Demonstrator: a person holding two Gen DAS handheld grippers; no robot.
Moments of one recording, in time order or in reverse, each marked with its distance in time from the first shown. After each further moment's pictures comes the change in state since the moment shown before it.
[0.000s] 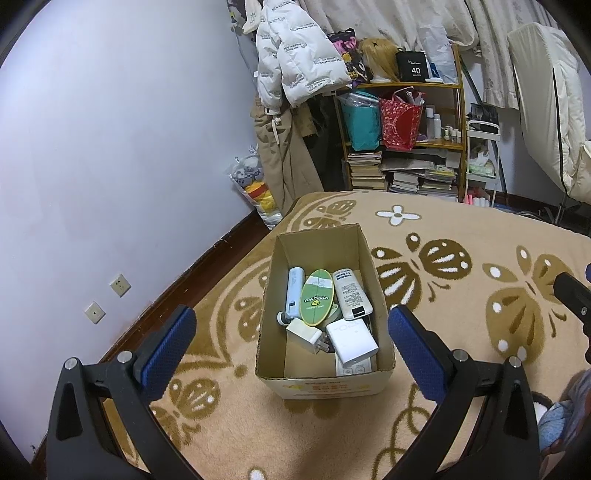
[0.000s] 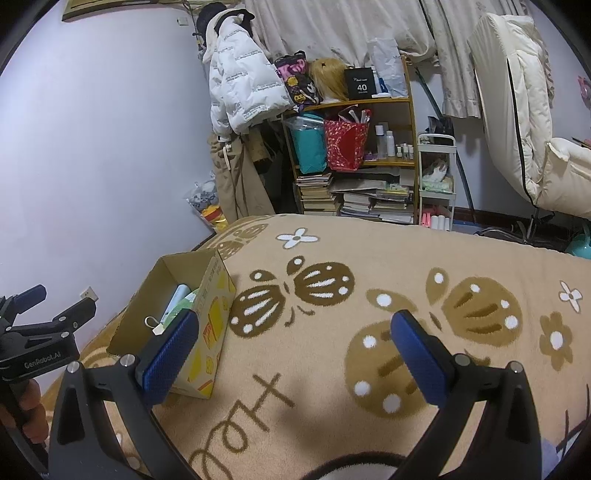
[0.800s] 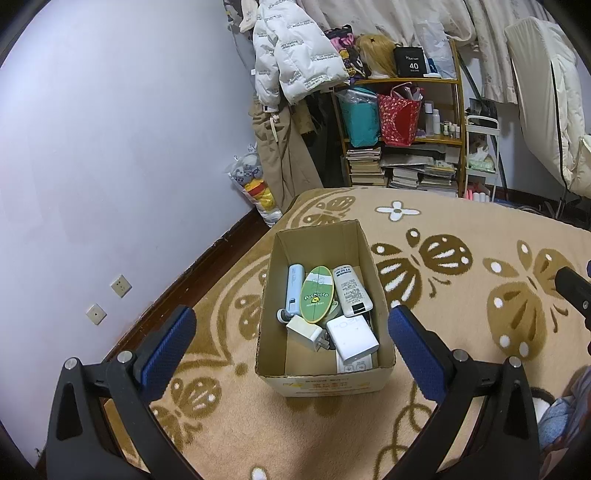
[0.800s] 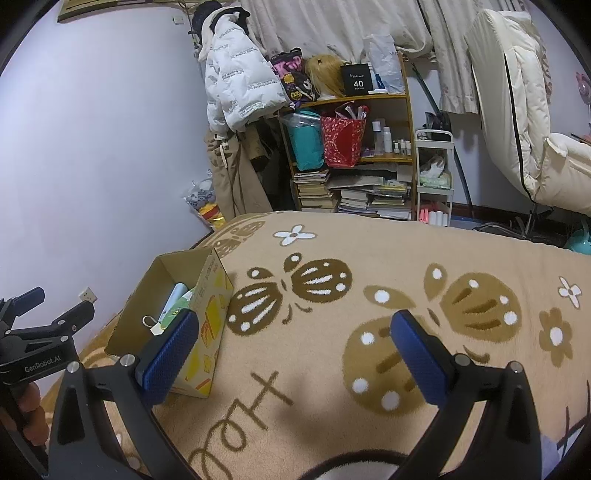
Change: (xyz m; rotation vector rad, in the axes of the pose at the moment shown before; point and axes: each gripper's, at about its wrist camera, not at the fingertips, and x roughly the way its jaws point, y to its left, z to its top) left arm -0.001 0.000 -0.001 0.010 0.008 0.005; right arm 0.000 -0.002 0.001 0.003 0.006 0.001
